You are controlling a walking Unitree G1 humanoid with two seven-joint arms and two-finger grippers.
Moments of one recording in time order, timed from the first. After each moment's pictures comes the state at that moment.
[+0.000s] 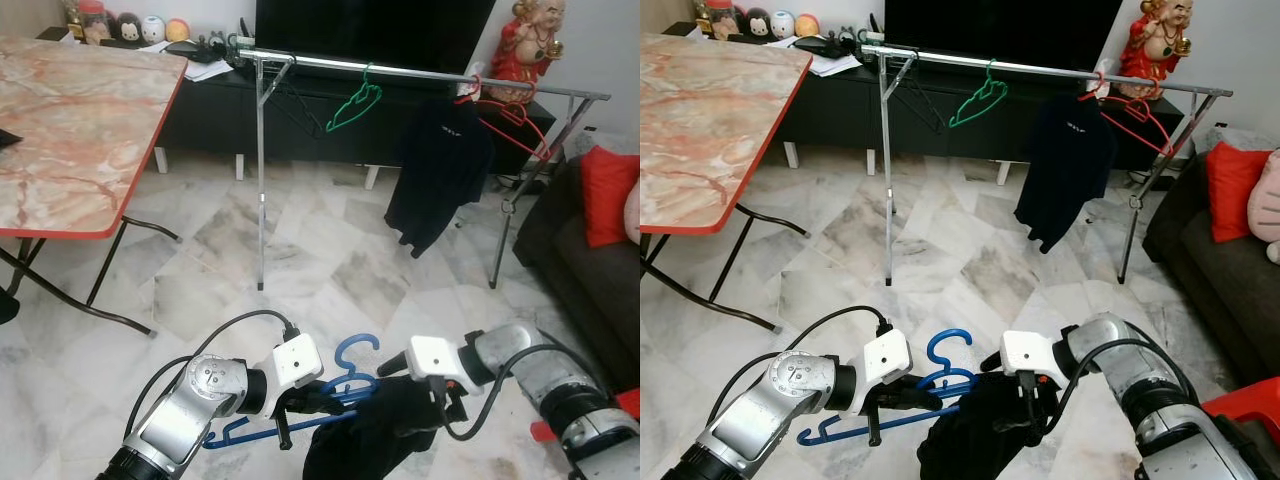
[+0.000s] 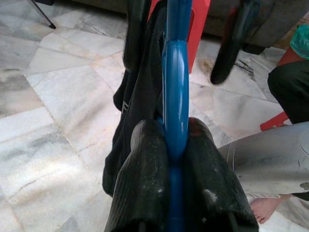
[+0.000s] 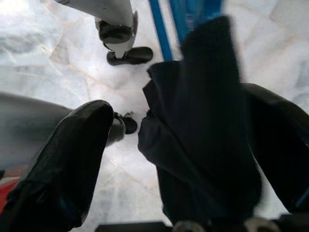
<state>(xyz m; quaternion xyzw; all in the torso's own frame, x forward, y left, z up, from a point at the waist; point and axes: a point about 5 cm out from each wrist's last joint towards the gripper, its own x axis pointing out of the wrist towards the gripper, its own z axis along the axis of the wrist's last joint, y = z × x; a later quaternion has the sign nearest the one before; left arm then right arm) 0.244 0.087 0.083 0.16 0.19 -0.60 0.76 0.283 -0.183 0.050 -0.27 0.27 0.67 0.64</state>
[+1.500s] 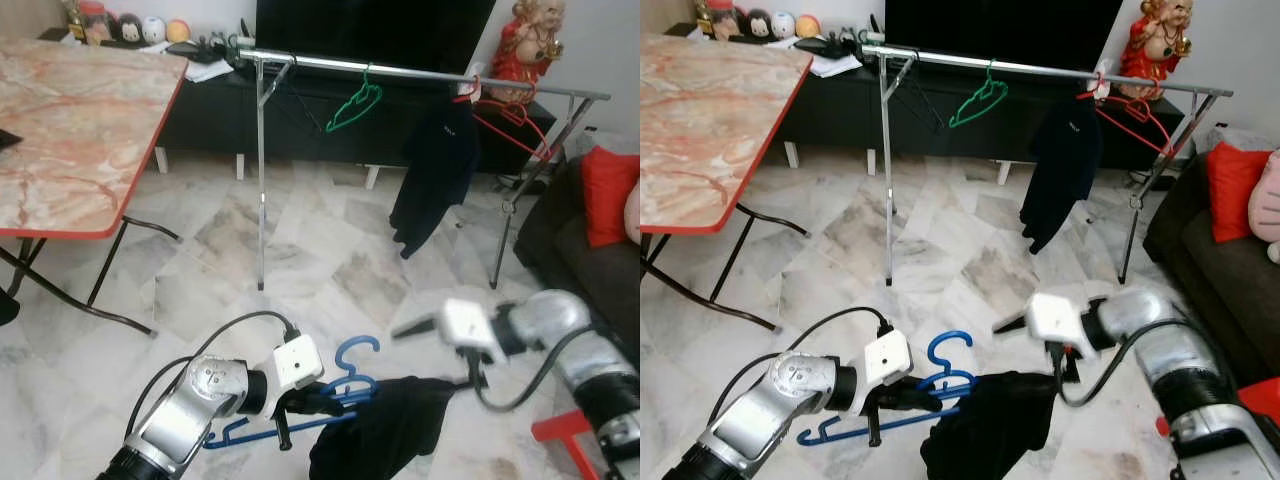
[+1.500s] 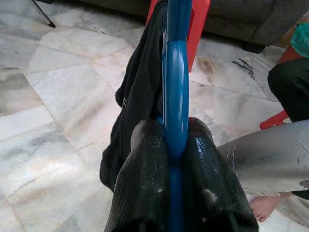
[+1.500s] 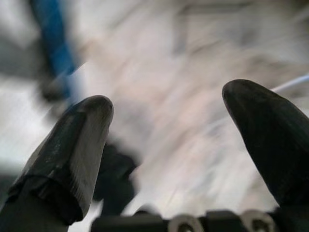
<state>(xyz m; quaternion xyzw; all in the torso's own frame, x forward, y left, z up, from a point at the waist) 0.244 0.086 0.082 0.16 0.19 -0.61 0.75 0.313 -0.223 0.137 -0.21 0.11 0.59 0.77</state>
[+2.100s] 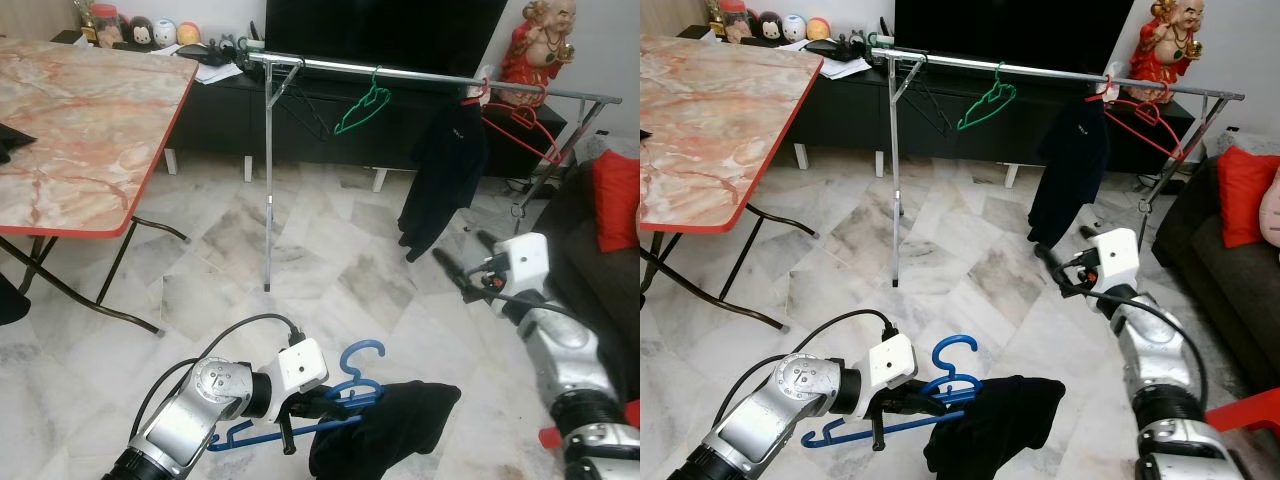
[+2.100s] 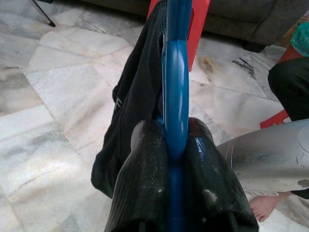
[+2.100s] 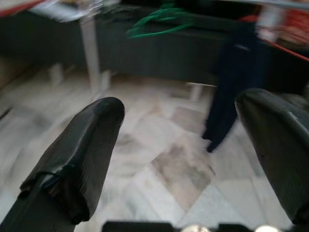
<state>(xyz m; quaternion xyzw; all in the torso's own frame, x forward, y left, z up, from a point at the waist) 0.242 0.081 0.080 0.16 0.19 -0.61 0.75 0.332 -0.248 0.094 0.02 0.02 0.02 1.00</state>
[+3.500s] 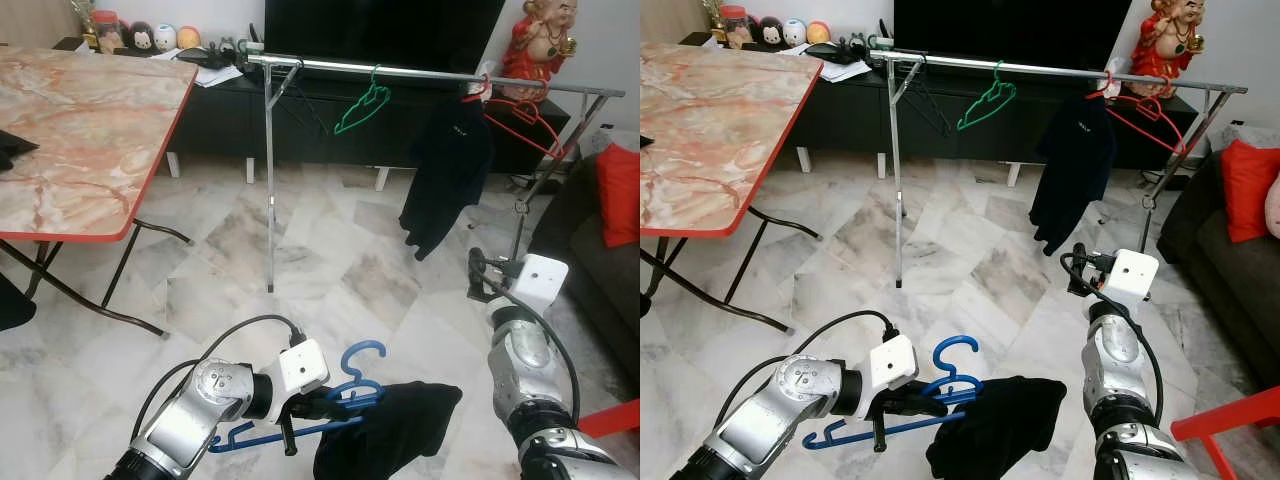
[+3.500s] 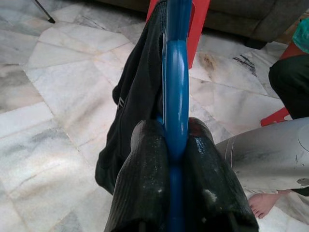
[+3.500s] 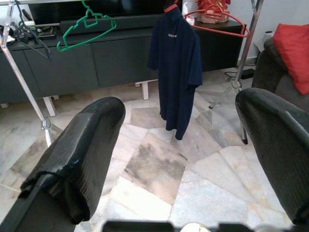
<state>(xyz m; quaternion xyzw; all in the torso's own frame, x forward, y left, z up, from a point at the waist) 0.241 0.080 0.079 0.15 0.19 -0.61 0.75 0.329 -0.240 0.078 0.06 0.02 -0.13 0.99</state>
